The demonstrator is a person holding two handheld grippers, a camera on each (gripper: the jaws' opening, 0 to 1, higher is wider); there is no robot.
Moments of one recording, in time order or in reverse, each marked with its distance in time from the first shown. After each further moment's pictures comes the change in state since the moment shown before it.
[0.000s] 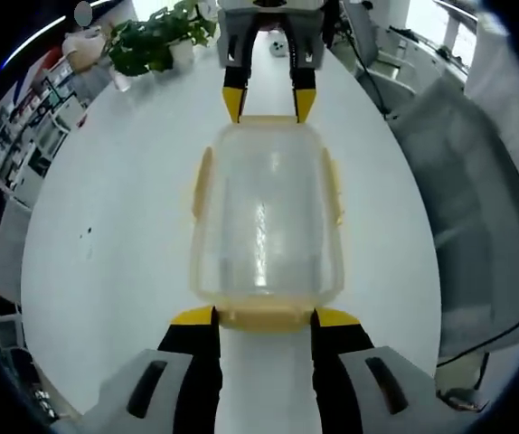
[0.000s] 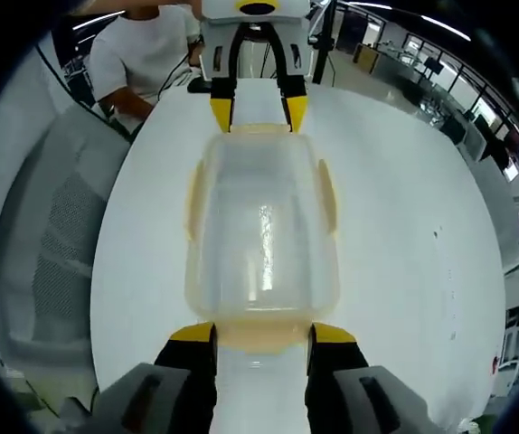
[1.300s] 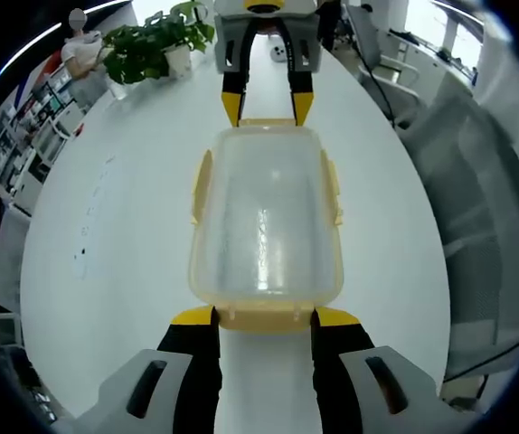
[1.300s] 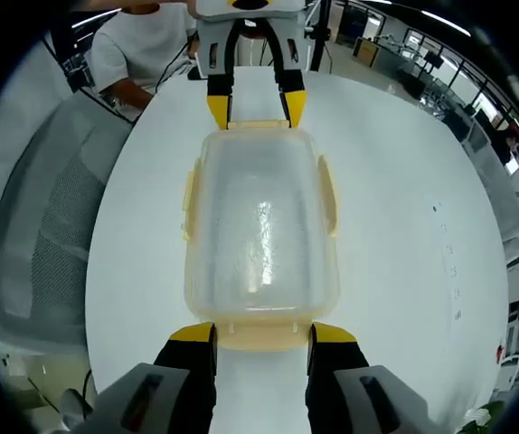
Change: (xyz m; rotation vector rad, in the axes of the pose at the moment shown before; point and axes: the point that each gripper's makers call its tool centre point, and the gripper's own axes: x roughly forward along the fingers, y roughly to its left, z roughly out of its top) left arm 0.026 -0.001 0.026 0.005 -0.030 0.007; right arm 0.001 -0.002 -0.038 0.011 0.023 0.013
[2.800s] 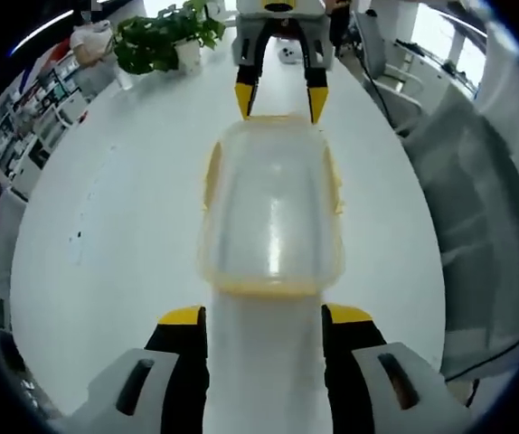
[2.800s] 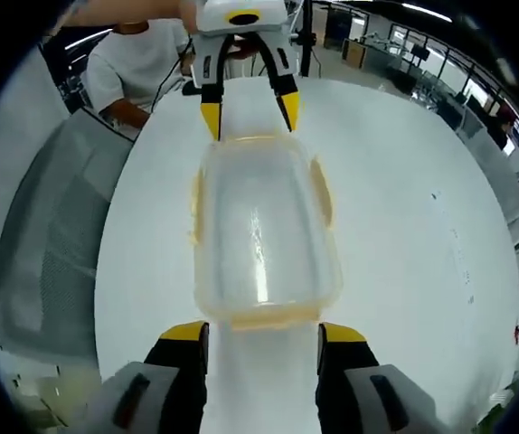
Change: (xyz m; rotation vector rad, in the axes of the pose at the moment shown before) left arm -0.011 0.005 -0.008 -0.126 -0.048 -0.017; right arm -0.008 0.004 -0.001 0.129 -0.103 0.034
